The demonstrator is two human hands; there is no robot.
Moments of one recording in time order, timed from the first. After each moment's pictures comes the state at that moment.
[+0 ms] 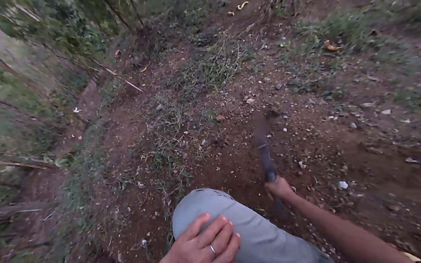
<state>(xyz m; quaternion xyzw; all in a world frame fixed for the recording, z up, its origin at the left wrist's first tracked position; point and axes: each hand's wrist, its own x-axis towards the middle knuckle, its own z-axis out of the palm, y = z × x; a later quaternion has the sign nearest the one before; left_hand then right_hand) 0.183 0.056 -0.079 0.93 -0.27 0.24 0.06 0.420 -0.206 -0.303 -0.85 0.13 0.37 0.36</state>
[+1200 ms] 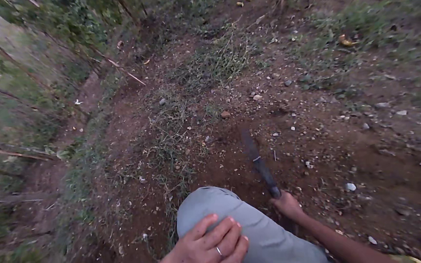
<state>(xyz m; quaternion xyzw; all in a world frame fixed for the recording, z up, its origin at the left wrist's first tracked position) 0.185 0.060 -0.081 0.93 -0.28 0.24 0.06 0.375 -0.216 -0.304 -0.87 0.07 0.40 0.27</state>
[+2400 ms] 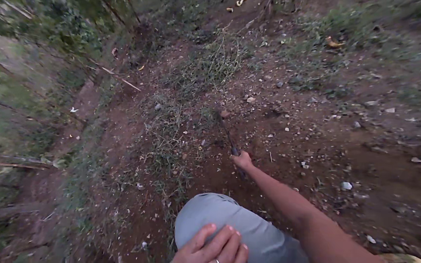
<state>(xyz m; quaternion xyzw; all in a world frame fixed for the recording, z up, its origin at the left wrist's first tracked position) 0.187 0.055 -0.077 0.93 -0.28 0.23 0.05 0.490 -0.070 -0.325 -0.81 0.11 0.36 0.45</state>
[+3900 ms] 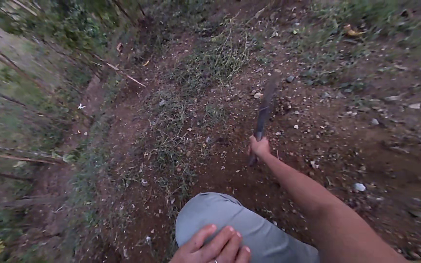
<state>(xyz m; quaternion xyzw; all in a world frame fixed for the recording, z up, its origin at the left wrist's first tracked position) 0.186 0.055 -0.077 0.93 -0.27 0.22 0.05 0.533 -0.094 -0.312 -0.79 0.17 0.25 0.54</state>
